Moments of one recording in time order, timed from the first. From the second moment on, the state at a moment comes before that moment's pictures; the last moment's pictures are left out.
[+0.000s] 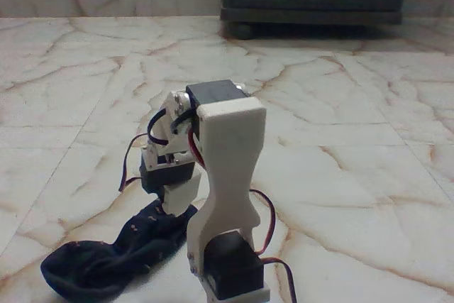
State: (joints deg) arm -23.0 97.2 130.9 25.1 -20.7
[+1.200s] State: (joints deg) arm -31.7 51.6 98.0 23.8 -13.9
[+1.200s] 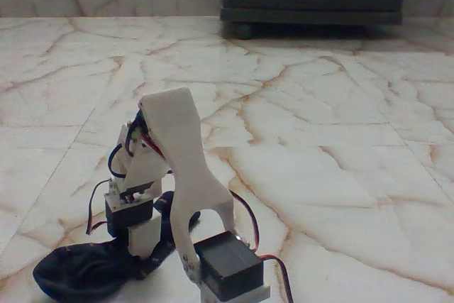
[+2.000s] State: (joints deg) arm -23.6 88.9 127.9 15.2 -35.8
